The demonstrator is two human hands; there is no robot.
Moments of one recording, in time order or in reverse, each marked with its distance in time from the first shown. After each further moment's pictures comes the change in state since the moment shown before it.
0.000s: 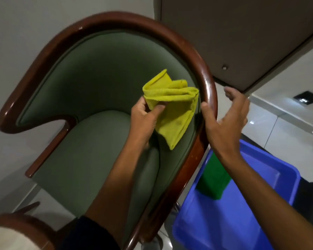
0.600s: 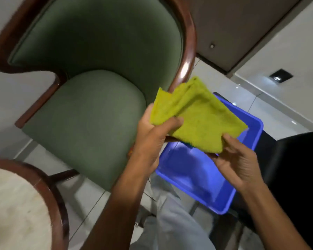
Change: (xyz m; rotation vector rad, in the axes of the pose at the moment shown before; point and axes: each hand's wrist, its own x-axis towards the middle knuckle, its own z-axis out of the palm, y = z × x) left_hand -0.234 -0.004 0.014 -0.303 -0.123 -0.239; right_hand -0.173 0.069 -0.158 1.137 -0.493 0.837
